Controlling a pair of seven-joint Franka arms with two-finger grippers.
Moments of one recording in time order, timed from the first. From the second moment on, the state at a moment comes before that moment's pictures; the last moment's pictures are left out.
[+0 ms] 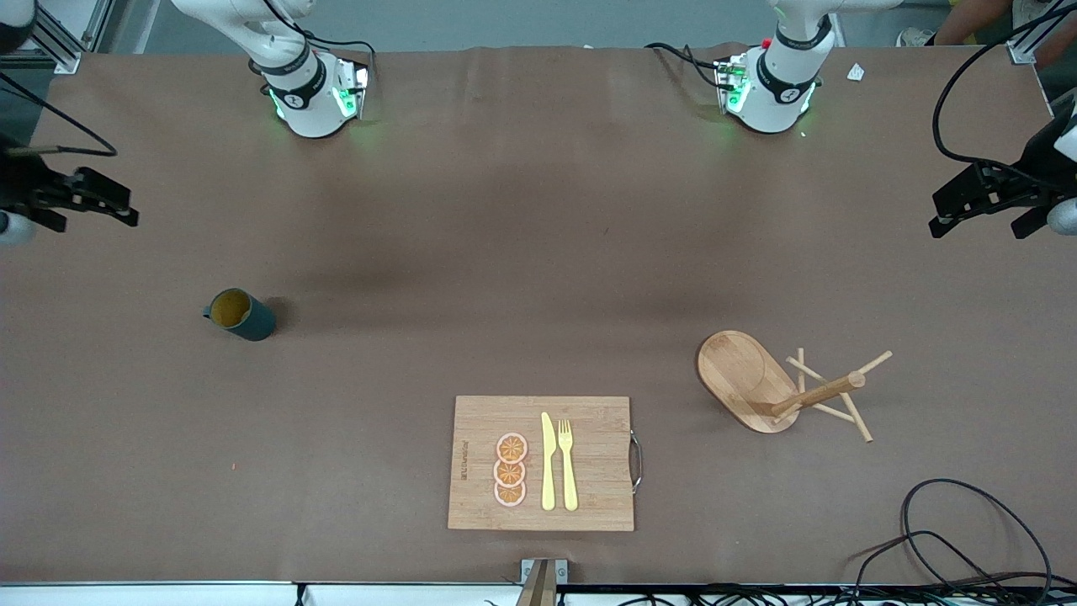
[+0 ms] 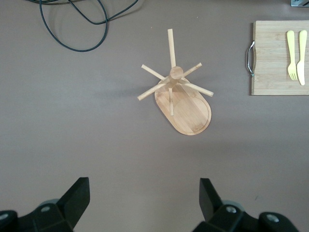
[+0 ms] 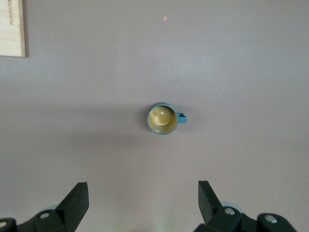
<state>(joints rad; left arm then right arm) -0.02 0.01 -0.05 -1.50 -0.01 1.61 -0.04 -0.02 -0.05 -0.05 -1.63 -0.01 1.54 -0.13</state>
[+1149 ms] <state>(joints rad) -0.02 0.01 -0.05 -1.50 -0.01 1.61 -0.04 -0.03 -0.02 -0.05 -1.57 -0.03 1.44 -0.13</state>
